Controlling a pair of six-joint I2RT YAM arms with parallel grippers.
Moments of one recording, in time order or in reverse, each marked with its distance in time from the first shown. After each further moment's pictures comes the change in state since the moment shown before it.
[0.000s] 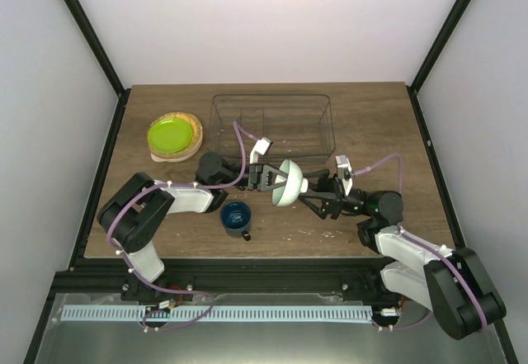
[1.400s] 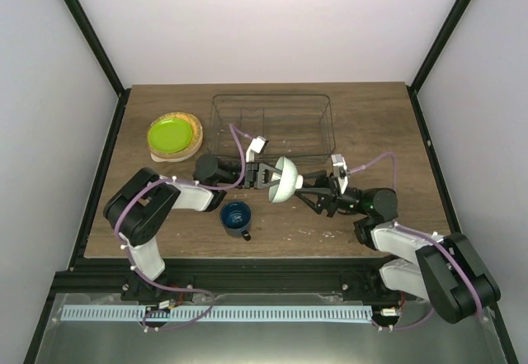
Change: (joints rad) left arm 0.035 0.059 -0.011 0.132 0.010 -0.063; right arm 0.019 0.102 0.005 0.062 0.023 -0.025
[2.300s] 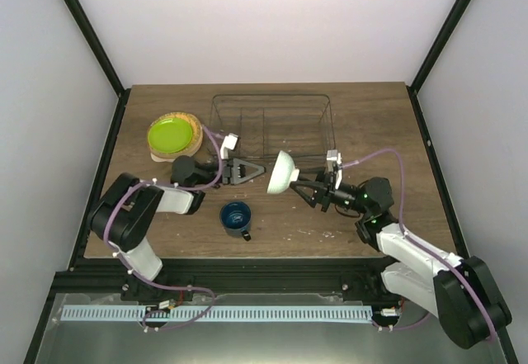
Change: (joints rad) left arm 0.169 -0.079 -0.145 0.005 0.014 -0.022; right arm 0.028 -0.154 0.061 -0.475 0.124 -0.196
